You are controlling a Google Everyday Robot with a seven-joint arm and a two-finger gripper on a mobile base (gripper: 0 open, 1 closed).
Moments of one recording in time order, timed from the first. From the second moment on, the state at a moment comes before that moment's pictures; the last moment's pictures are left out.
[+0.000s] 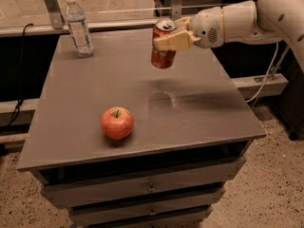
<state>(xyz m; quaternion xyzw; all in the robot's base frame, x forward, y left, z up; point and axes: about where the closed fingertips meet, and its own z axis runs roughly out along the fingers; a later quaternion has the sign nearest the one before) 0.636 -0.052 0.973 -0.49 0.63 0.37 0.47</state>
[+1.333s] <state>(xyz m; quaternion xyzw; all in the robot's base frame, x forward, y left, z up) 0.550 0.010 0.932 -0.56 0.60 0.42 0.41</state>
